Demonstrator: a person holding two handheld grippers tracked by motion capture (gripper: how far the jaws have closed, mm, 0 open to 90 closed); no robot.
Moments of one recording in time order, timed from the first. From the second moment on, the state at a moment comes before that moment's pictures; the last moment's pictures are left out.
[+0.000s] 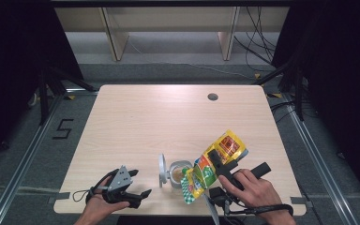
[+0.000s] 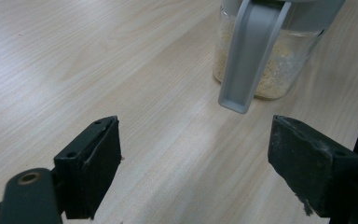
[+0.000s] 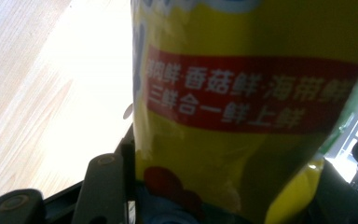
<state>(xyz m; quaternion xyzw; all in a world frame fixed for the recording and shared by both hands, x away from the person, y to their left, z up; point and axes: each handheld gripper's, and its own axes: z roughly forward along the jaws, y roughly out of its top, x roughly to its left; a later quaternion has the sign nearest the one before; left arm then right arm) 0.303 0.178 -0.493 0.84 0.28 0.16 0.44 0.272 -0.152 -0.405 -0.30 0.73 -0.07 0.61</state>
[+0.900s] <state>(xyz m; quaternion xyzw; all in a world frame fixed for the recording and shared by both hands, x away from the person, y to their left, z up) 0.304 0.178 -0.493 0.84 0.27 0.16 0.43 0.271 -0.153 -0.408 -0.28 0.74 -0.06 0.61</state>
